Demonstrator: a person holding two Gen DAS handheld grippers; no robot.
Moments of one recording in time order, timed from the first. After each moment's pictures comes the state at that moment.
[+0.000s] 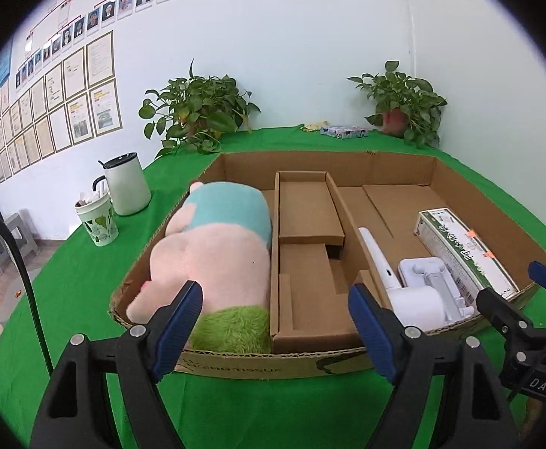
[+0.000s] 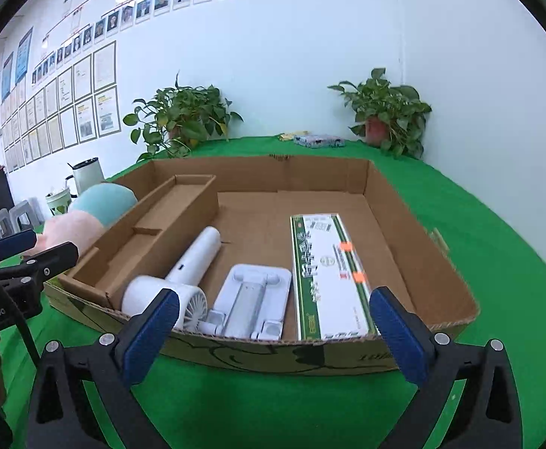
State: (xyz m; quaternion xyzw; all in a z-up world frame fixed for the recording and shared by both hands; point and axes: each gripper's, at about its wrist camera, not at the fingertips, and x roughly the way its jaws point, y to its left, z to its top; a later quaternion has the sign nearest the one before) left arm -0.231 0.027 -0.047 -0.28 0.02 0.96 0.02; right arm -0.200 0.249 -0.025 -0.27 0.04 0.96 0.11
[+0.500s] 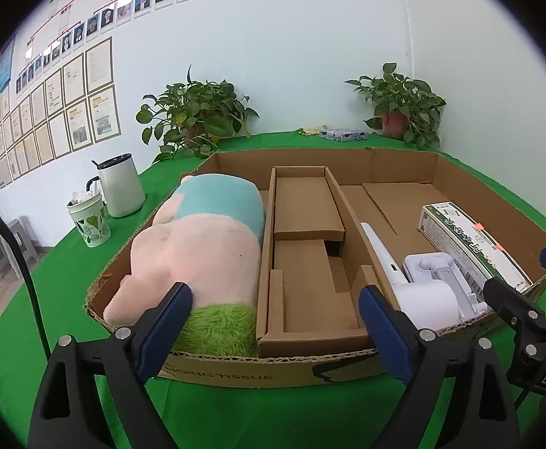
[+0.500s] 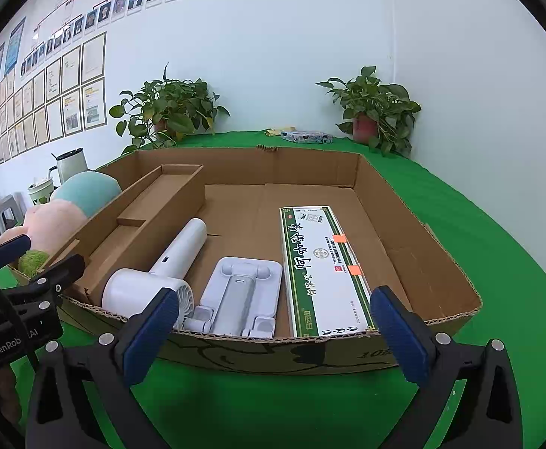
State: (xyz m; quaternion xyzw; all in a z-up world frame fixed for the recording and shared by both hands) left arm -0.230 0.031 -0.064 -0.26 0.03 0.96 0.02; right arm -0.212 0.242 -0.042 -0.27 0.02 0.95 0.14
